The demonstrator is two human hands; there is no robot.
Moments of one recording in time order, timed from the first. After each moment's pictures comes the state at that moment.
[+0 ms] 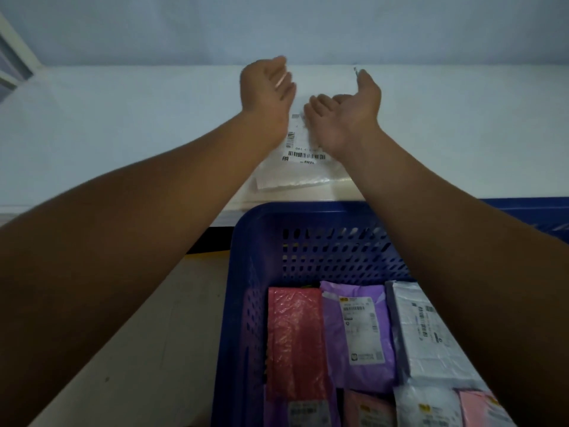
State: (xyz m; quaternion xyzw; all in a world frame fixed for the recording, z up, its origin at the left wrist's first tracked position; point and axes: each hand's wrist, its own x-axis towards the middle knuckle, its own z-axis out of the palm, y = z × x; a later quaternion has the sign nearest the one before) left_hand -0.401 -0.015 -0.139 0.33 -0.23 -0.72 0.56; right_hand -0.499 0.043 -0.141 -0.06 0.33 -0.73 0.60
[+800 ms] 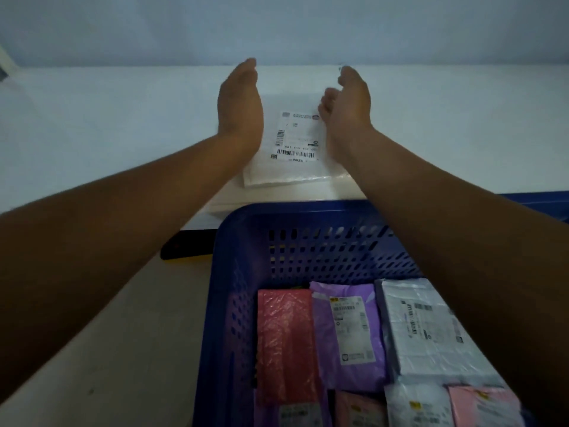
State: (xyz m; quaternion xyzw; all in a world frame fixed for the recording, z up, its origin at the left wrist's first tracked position) left_hand -0.389 -0.006 -0.154 0.47 -0.45 -0.55 0.52; right_hand -0.509 0.050 -0.135 -0.15 0.51 -0.71 0.46
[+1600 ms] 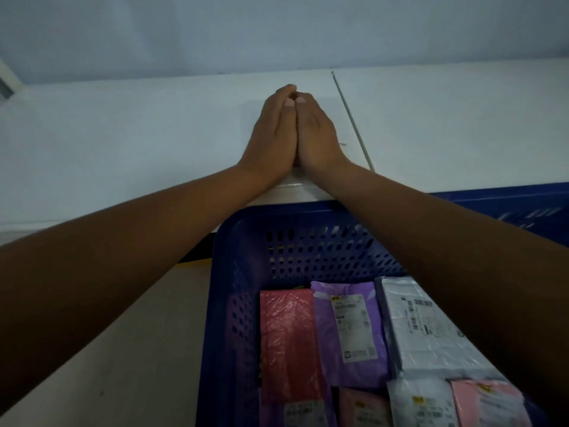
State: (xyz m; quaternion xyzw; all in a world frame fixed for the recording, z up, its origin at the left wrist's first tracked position) left_hand -0.404 0.040 -0.178 0.38 -0.73 -0.40 0.40; right_hand -0.487 0.065 -0.176 -0.47 0.58 -0.59 0.30
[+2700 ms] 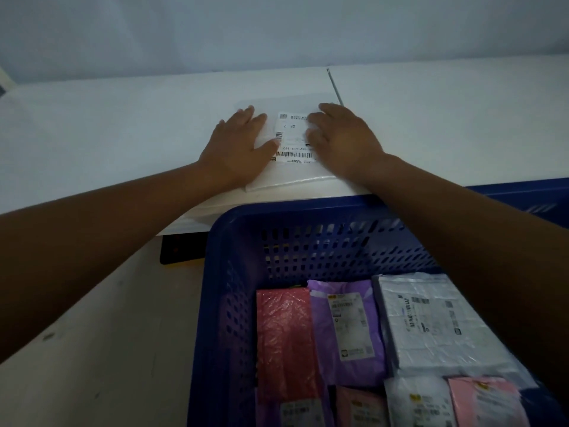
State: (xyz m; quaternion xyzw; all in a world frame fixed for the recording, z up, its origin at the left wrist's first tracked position) left_hand -0.356 0.007 -0.187 0.46 -0.88 -0.10 0.12; right_hand -0.563 0.078 -0.182 -0.70 0.69 -0.18 -0.02
